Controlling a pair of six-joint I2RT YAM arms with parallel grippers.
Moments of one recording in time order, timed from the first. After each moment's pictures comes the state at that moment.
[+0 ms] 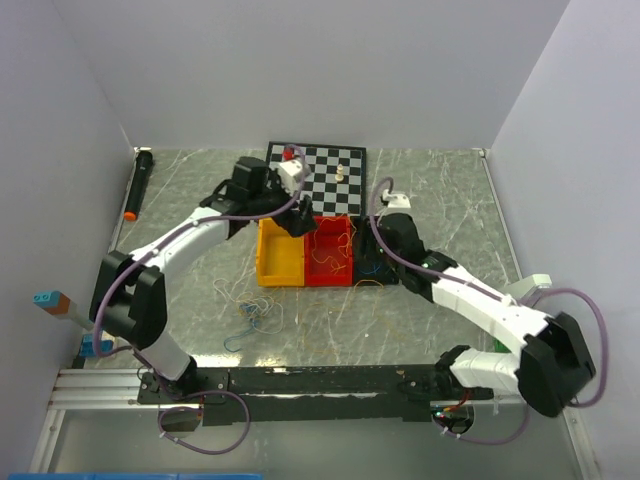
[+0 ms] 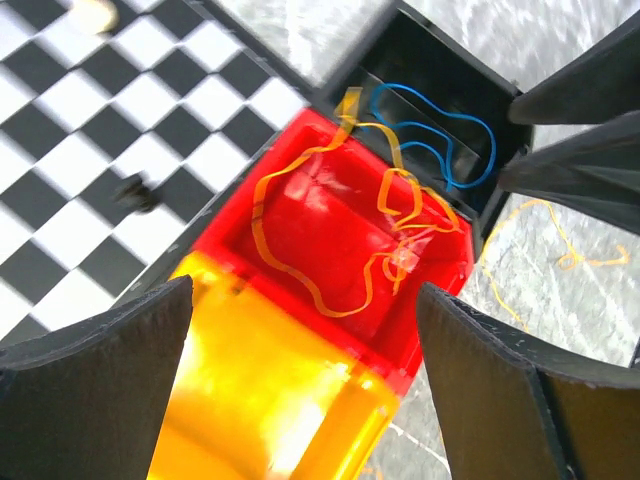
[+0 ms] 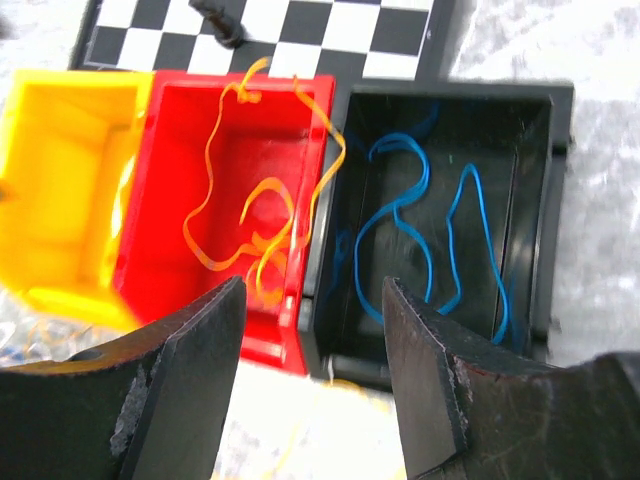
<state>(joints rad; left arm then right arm) -0.48 1.62 1.23 -0.17 0.53 0.11 0.61 1.16 0.74 -0.13 0.24 0.46</state>
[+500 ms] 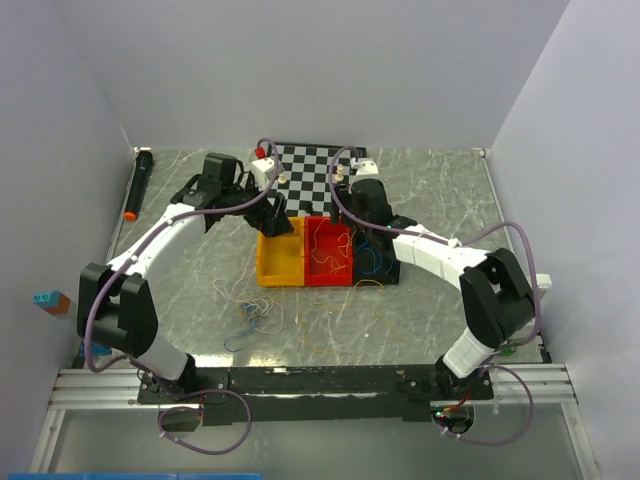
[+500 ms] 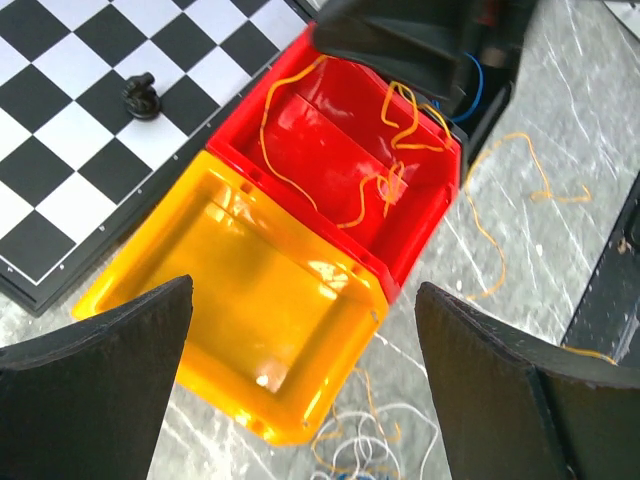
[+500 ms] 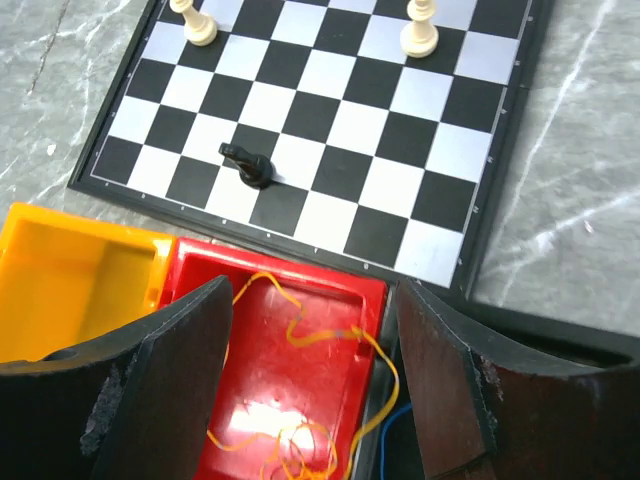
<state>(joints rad) -0.31 1.55 1.24 -0.40 0.68 0.16 0.57 1.60 1.04 0.10 0.22 0.31</state>
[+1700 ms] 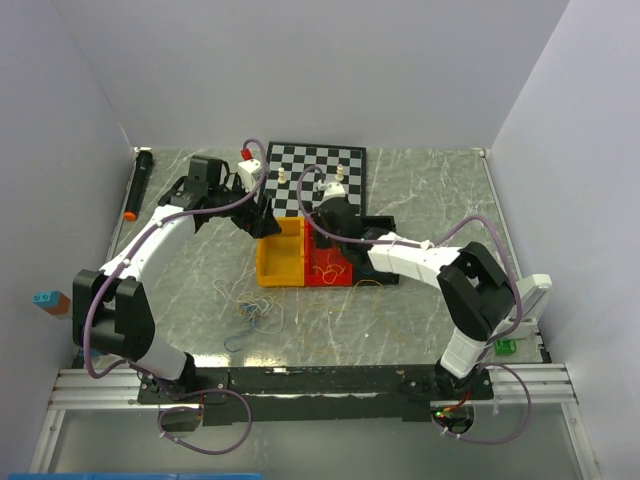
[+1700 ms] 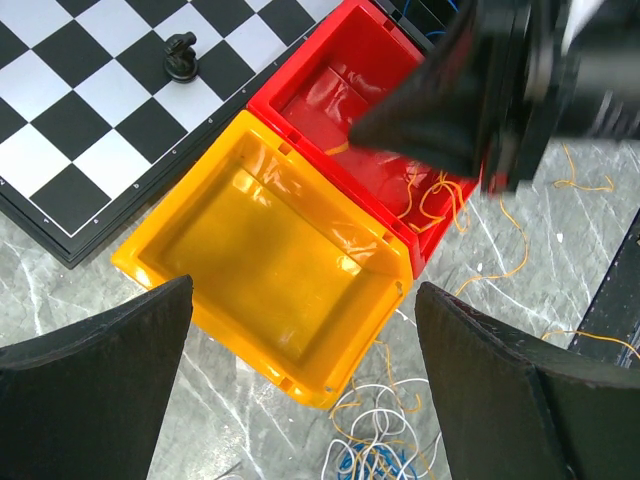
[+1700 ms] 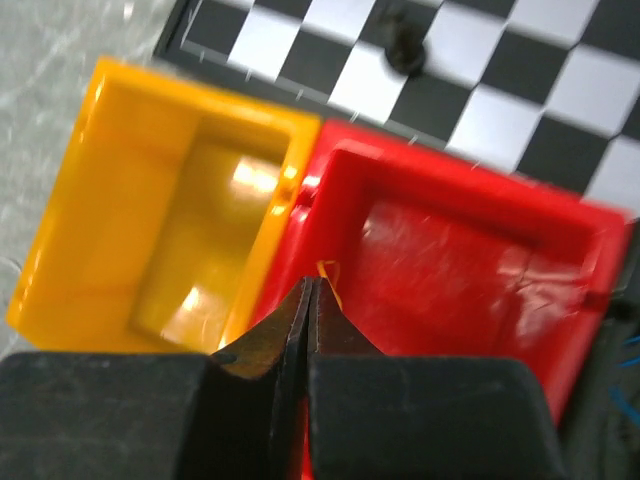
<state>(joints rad) -0.24 1.51 1.21 -0.46 0.70 0.21 0.72 1.70 1.08 0.05 0.19 0.39</state>
